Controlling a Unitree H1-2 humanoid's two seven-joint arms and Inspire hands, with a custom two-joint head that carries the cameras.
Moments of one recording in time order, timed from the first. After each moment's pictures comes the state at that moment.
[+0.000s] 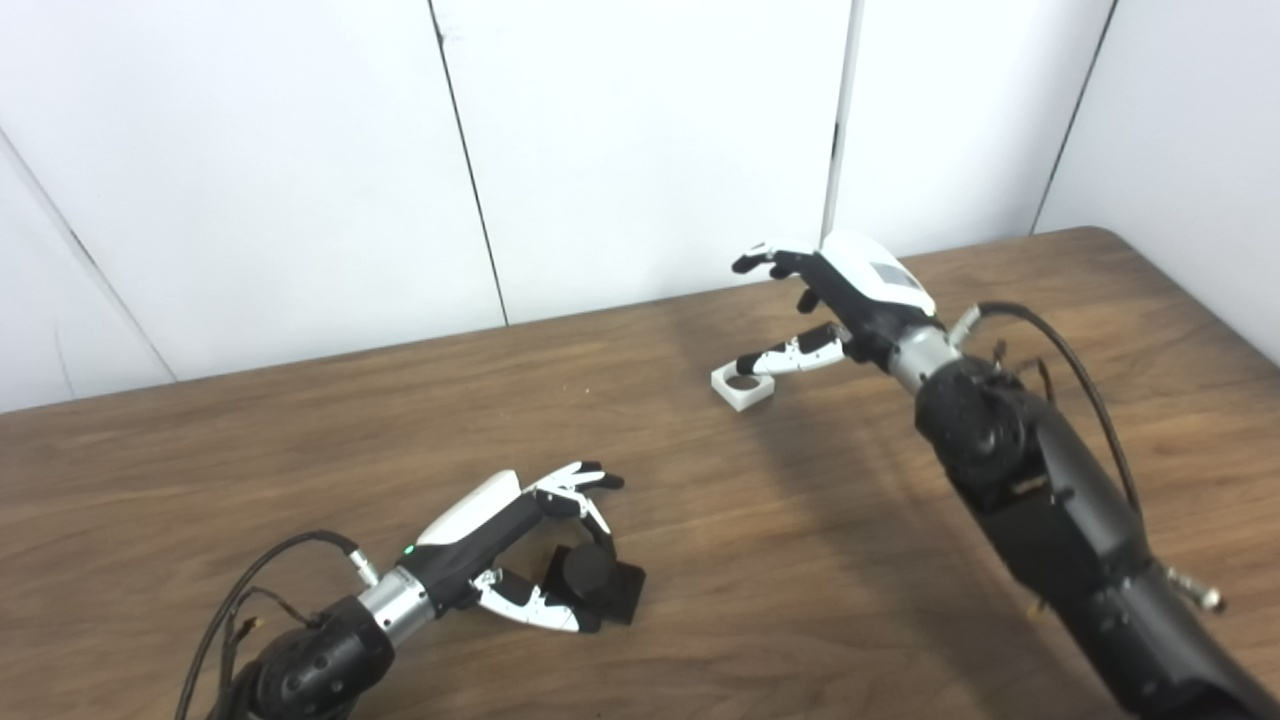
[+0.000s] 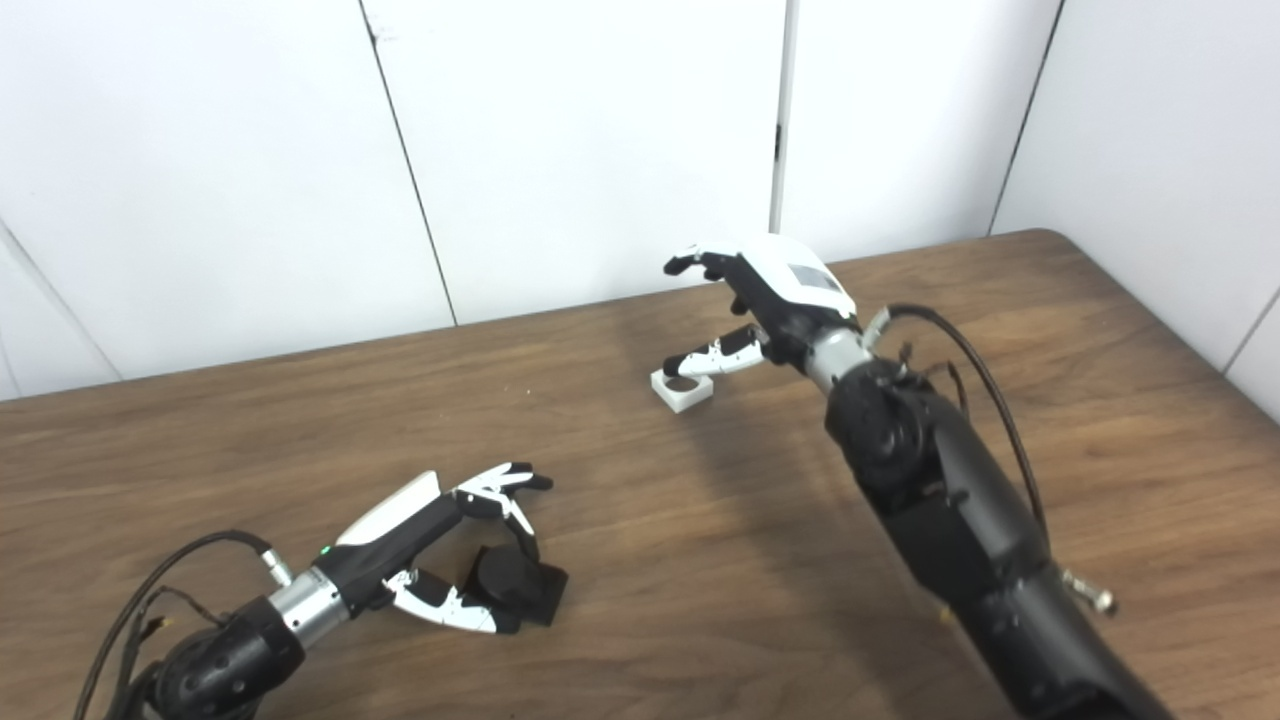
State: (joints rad) left arm -0.40 0.34 -0.41 0.25 0.28 -0.33 -0.39; right arm -0.55 -0.46 0.21 0.02 -0.64 0.23 0.28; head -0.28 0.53
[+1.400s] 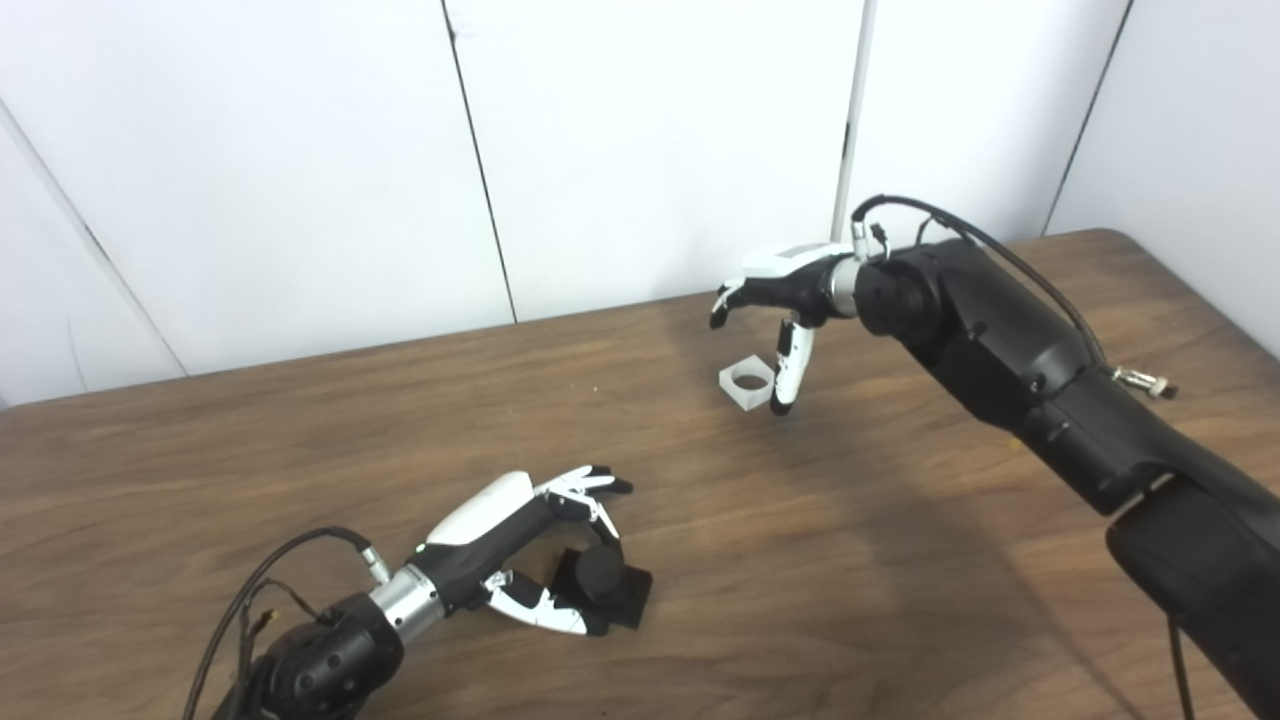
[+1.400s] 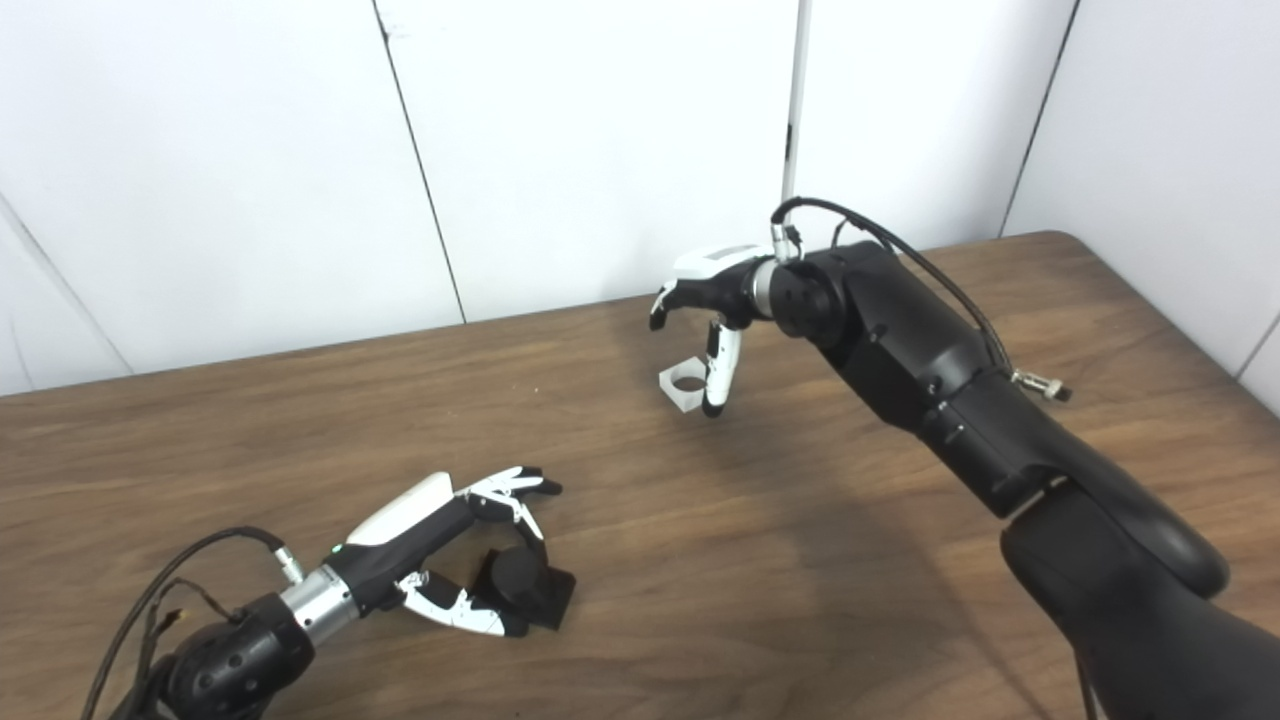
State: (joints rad) left arm -0.42 0.34 -0.44 0.27 0.33 -0.34 -0.37; right arm -0.91 -0.54 0.52 0.38 -0.76 0.12 0.70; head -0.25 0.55
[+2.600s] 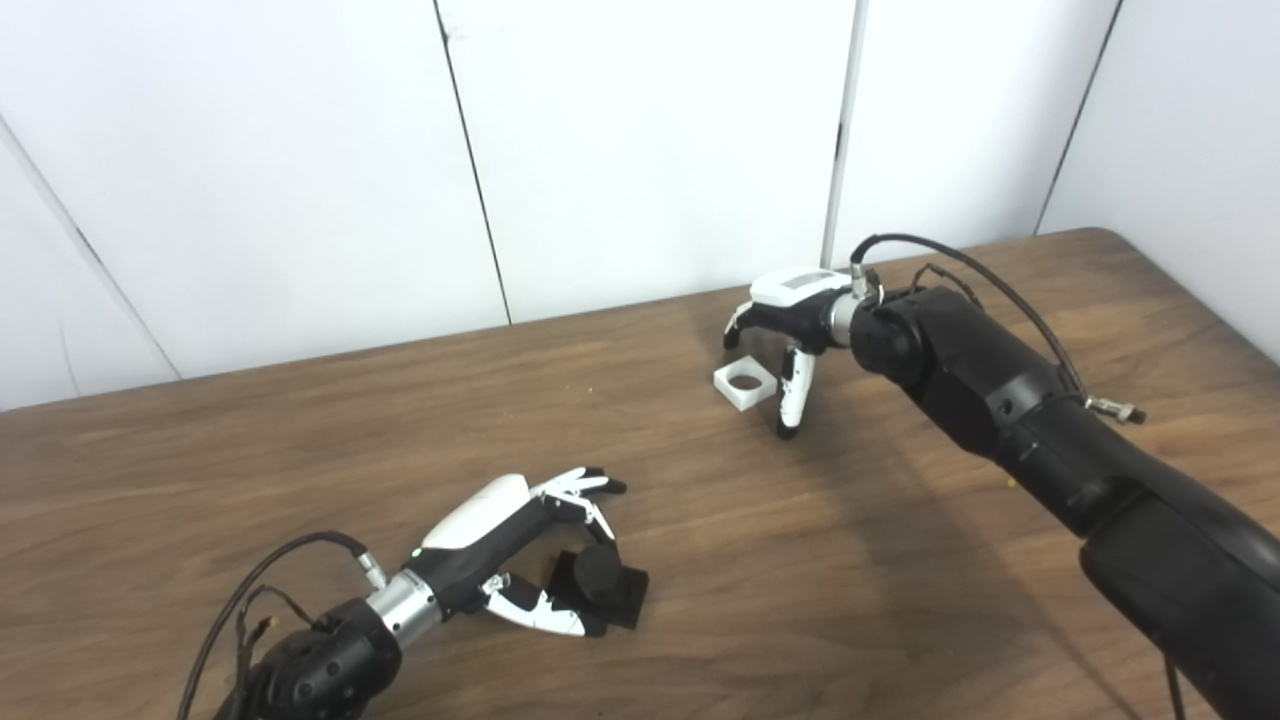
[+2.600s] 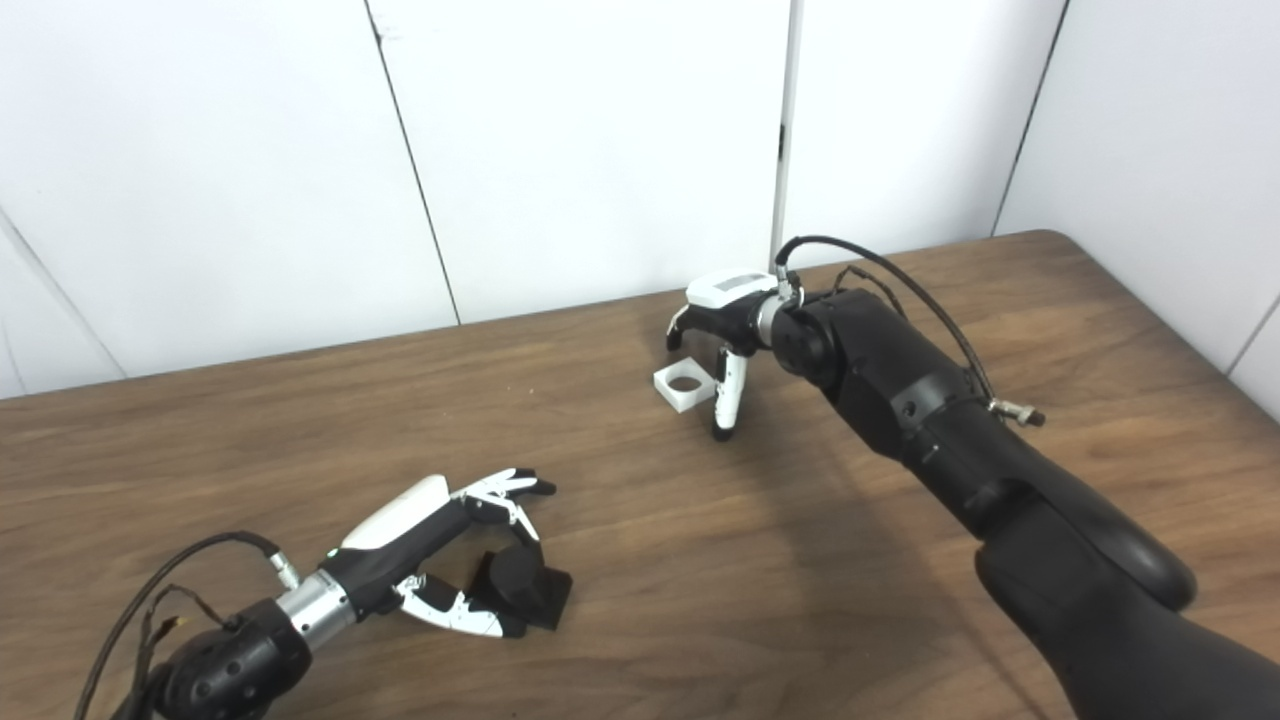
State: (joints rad) left arm -0.40 0.34 -0.44 0.23 0.36 -0.29 -0.36; right arm -0.87 -0.49 0.53 0.61 -0.79 0.03 0.43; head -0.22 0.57
